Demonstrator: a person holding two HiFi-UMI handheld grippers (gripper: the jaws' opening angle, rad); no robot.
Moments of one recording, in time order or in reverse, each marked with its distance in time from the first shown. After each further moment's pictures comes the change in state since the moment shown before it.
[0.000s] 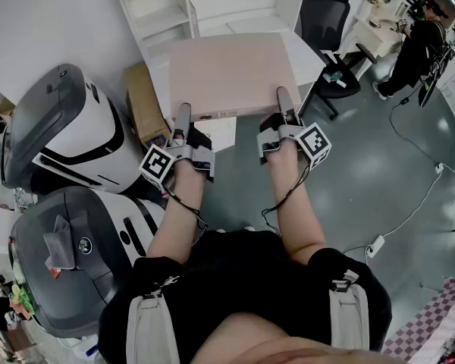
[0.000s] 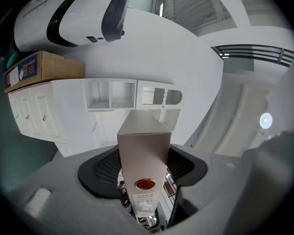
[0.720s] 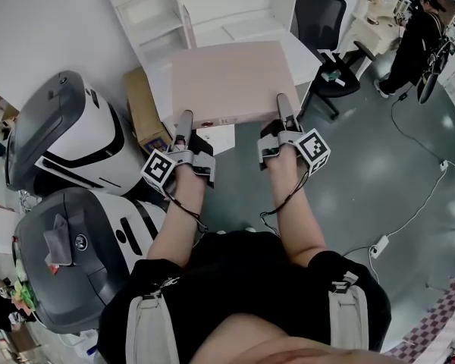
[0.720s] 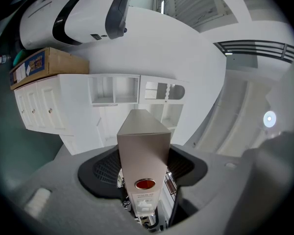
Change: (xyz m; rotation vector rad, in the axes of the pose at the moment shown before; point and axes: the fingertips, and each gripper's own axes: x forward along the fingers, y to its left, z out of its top) left arm -0.012 0.008 -0.044 -0.012 0.021 0.064; right arm -0.034 -0.013 0.033 0.018 -0.023 -0.014
